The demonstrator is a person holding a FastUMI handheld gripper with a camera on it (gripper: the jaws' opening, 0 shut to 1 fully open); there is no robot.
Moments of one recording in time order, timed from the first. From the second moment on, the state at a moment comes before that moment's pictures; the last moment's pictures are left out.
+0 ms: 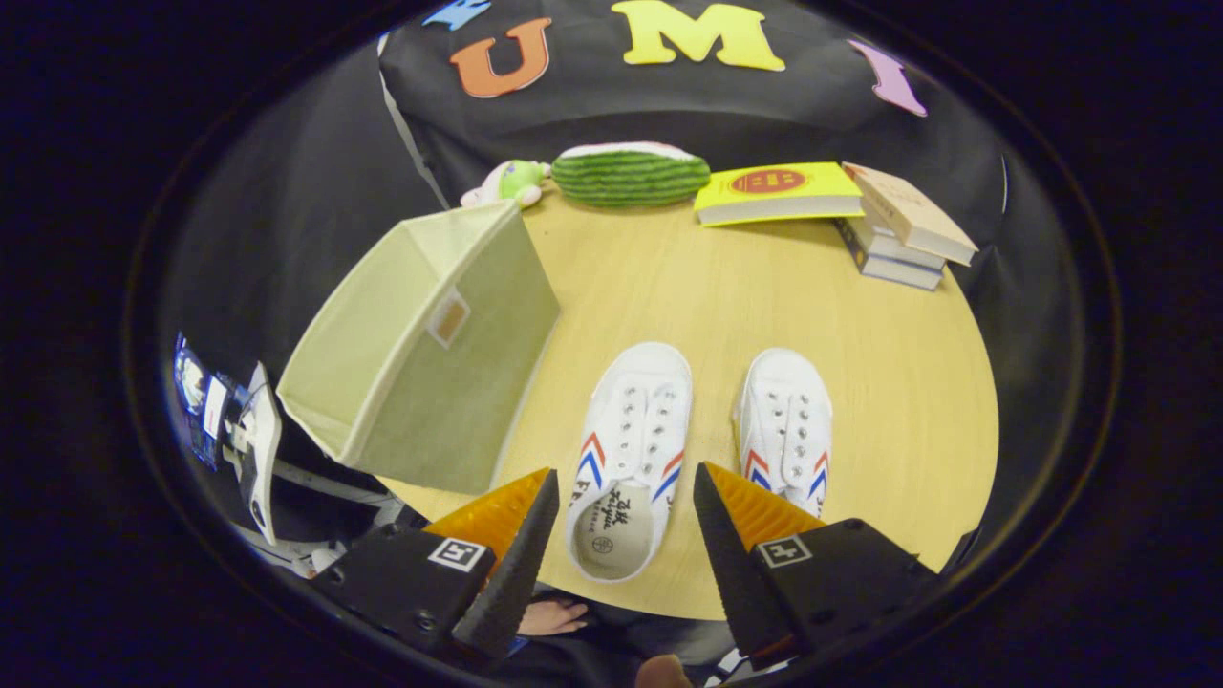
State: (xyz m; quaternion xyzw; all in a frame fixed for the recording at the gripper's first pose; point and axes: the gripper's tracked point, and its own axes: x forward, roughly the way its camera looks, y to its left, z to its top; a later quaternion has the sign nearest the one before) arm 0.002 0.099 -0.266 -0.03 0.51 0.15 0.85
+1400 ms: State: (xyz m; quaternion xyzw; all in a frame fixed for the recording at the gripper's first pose) arm 0.004 0.103 -0.330 0.22 0.57 0.17 0.77
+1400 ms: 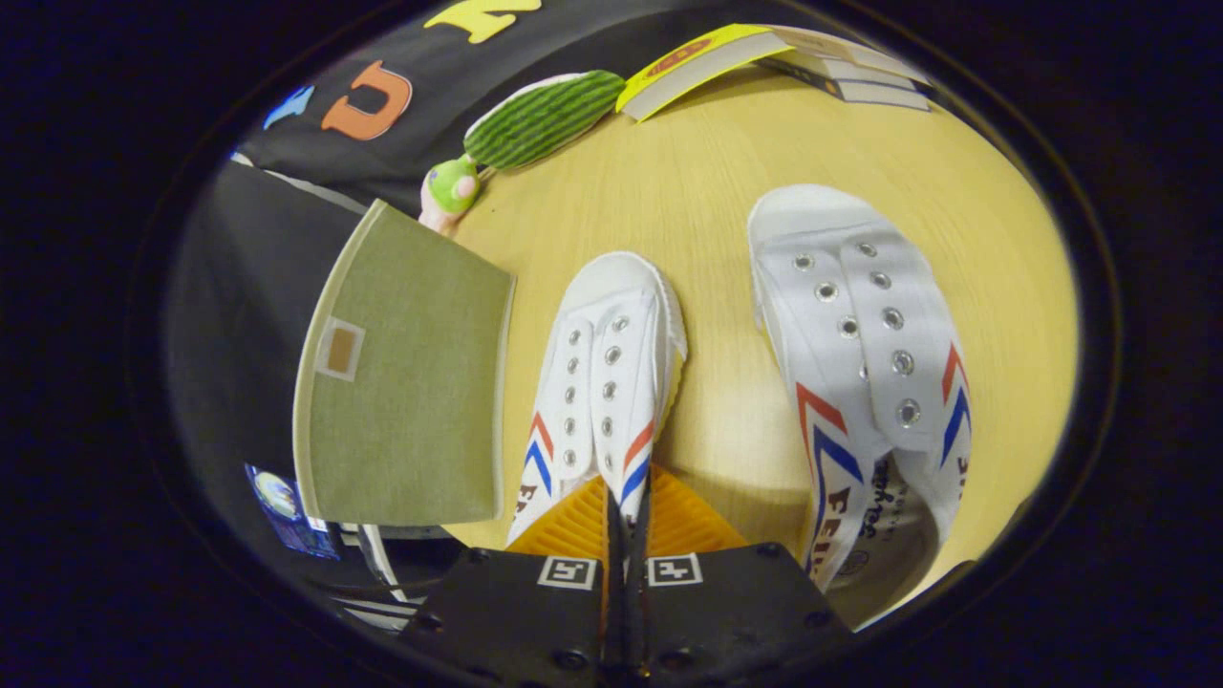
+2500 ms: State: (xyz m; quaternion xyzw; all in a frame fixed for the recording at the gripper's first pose) arm 0.013 0.209 -0.103 0.24 0.47 0.24 0.82
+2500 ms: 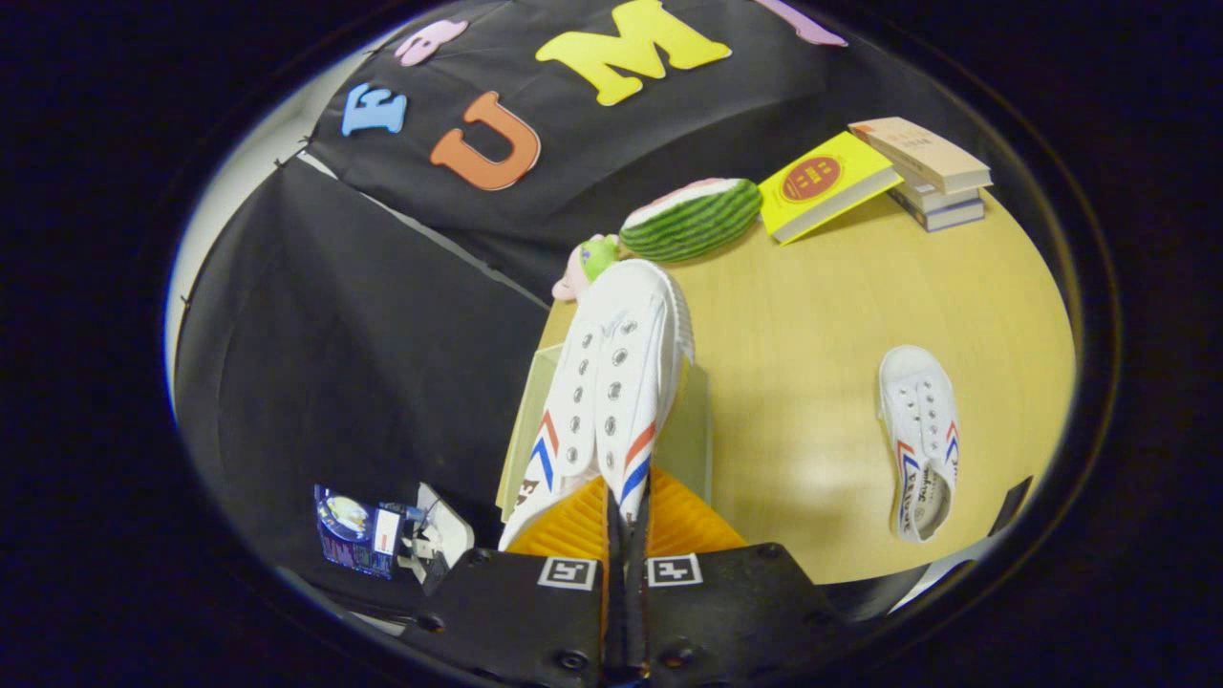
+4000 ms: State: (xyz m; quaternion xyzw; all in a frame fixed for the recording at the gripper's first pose) arm 0.040 0.382 -0.182 0.14 0.51 0.23 0.81
